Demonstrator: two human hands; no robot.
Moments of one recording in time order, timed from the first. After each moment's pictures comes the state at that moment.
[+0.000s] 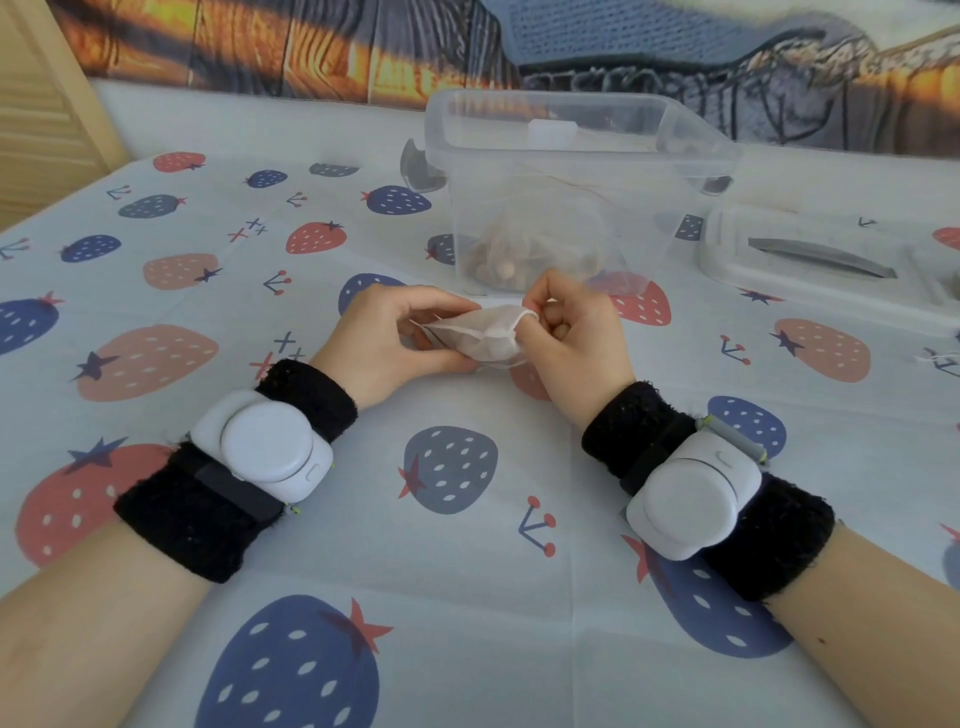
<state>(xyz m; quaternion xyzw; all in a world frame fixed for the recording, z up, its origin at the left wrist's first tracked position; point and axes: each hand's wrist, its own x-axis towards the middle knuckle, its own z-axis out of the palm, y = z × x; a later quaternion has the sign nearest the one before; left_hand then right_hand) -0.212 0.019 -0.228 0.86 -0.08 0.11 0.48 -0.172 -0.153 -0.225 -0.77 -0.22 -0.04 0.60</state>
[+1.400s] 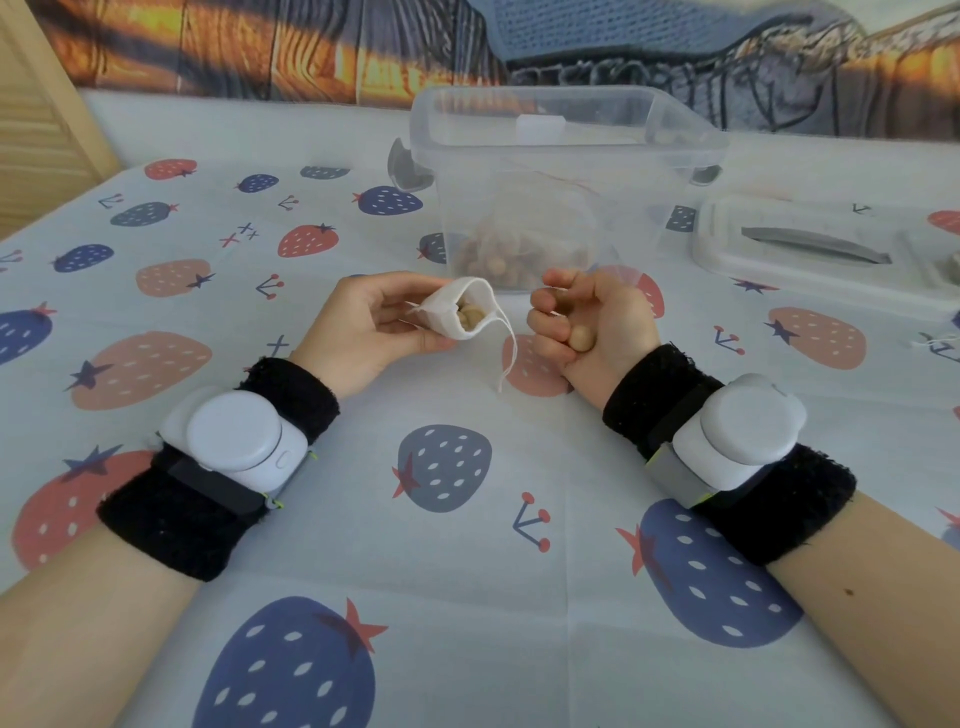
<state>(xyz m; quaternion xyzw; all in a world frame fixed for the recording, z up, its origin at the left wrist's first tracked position) -0.211 0.022 -0.223 0.81 -0.05 0.10 0.57 -0.152 -0.166 -0.215 -0.45 0.02 0.23 0.86</state>
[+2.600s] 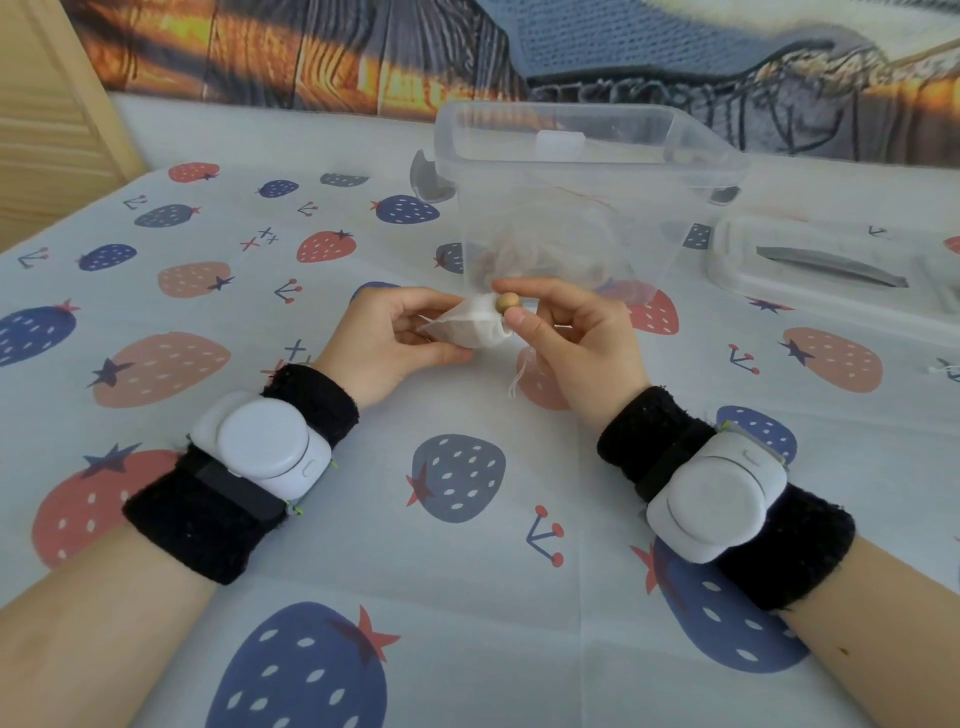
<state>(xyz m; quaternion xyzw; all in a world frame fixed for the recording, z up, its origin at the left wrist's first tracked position) -0.208 0.023 -0.227 0.84 -0.04 0.12 0.53 -0.166 -0.153 -0.225 -0.70 -0.28 -0.03 0.65</state>
